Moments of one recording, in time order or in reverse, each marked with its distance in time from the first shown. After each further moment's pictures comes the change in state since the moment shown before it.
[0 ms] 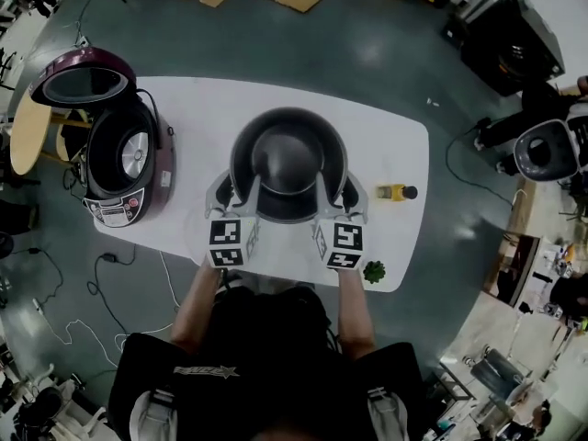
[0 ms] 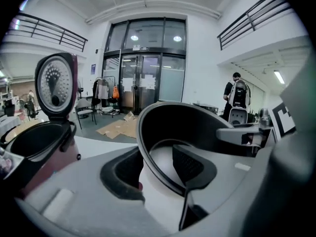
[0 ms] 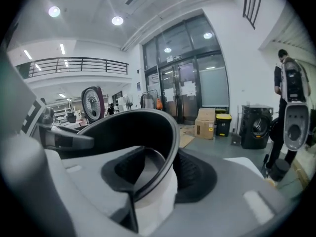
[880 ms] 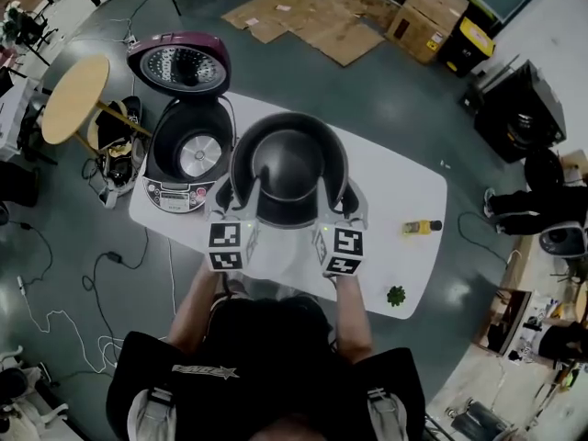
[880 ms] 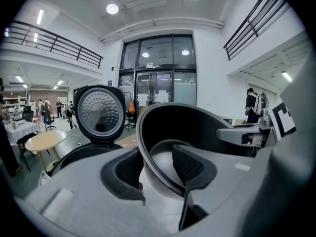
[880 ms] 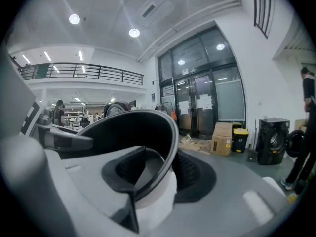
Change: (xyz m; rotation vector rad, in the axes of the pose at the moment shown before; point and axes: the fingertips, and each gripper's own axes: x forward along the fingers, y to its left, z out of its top) left arm -0.104 0.143 0.056 -0.017 -0.153 0.159; right arm 0.017 0.161 0.095 -0.087 -0.134 0.122
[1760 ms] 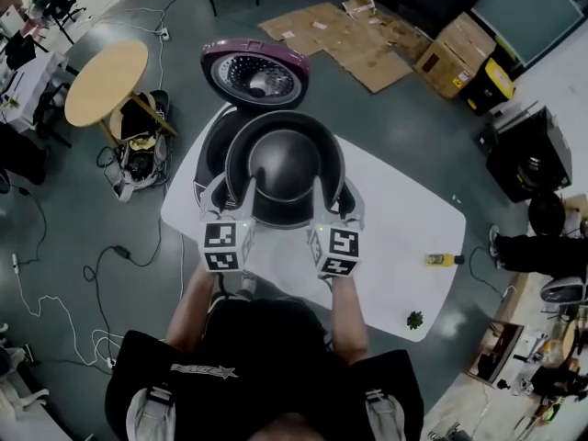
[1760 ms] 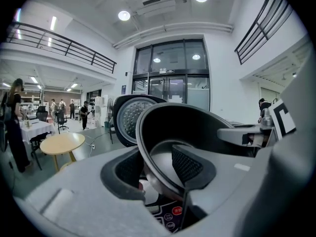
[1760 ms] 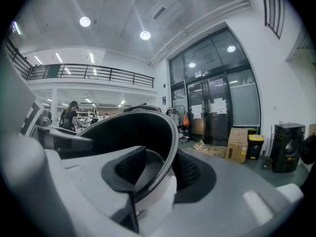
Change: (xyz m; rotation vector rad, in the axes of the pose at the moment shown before) left arm -0.038 0.165 0.022 -0.050 -0.056 0.113; right arm 0.076 0.154 0.046 -0.048 -0.044 0.100
